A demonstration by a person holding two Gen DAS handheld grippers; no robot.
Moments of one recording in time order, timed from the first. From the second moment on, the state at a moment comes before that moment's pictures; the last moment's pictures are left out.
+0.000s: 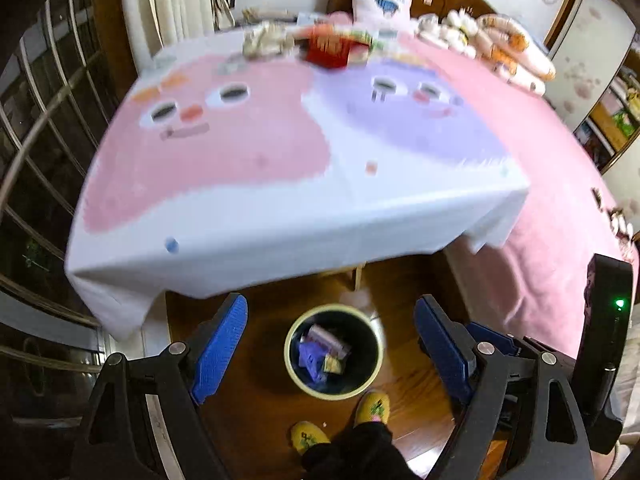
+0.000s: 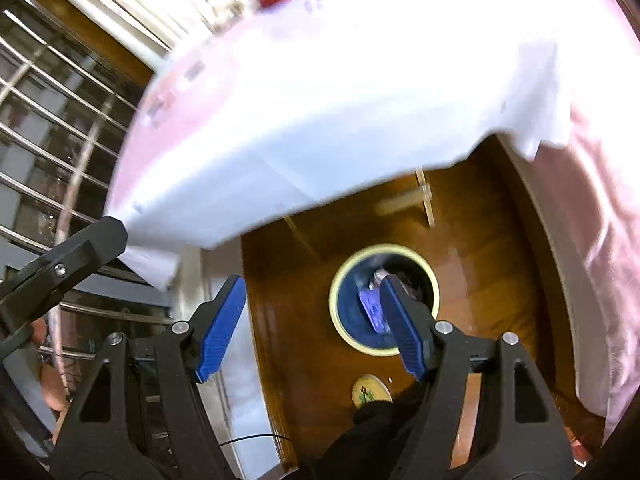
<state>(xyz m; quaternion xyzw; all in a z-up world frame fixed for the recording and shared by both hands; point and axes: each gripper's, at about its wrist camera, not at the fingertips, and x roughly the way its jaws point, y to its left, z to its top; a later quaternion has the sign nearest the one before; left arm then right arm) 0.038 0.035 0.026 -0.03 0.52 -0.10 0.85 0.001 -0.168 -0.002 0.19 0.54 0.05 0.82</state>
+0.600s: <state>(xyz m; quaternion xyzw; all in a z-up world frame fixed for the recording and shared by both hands) 0.050 0.061 0.176 0.00 0.42 -0.12 0.90 0.047 -0.159 0.170 0.14 0.42 0.05 0.89</state>
